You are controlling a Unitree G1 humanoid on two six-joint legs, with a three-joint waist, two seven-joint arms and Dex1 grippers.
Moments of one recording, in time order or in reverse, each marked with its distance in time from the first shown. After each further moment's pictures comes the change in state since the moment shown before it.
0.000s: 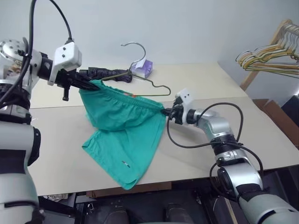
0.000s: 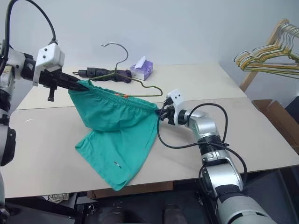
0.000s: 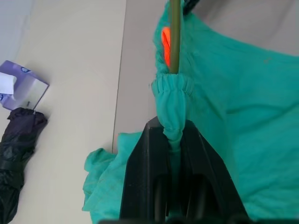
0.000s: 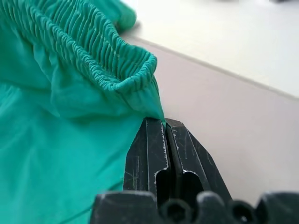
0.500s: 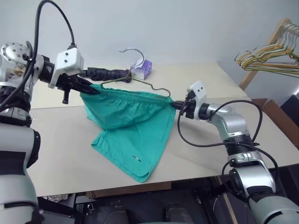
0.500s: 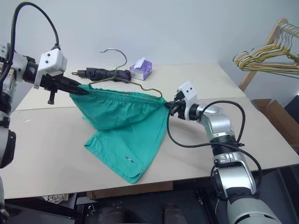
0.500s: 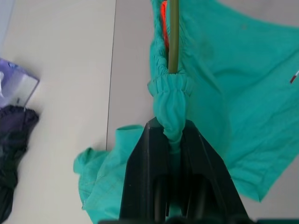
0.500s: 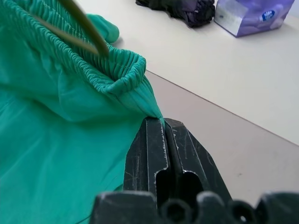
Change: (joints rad) left arm 0.011 0.002 -0.016 0.034 0.062 -0.041 0.000; right arm 0.024 -0.114 -0.001 -0.129 0.033 0.004 0.028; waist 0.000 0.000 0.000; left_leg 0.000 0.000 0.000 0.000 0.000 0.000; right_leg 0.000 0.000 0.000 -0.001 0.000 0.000
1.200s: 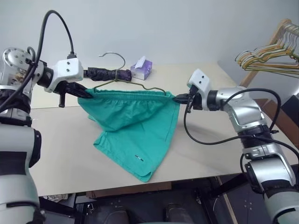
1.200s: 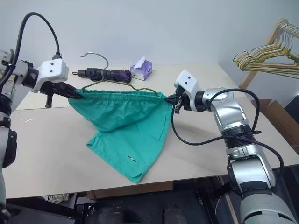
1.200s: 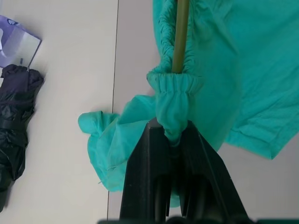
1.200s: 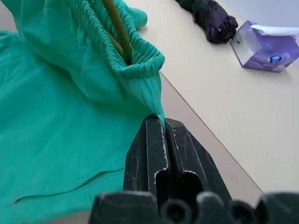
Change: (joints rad) left arm 0.014 -0.023 0.089 0.052 0.199 -0.068 0.061; right arm -0.090 -0.159 0.169 -0.073 -0.072 -0.034 0.153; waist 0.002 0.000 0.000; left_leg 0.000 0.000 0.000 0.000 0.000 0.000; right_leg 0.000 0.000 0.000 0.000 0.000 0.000
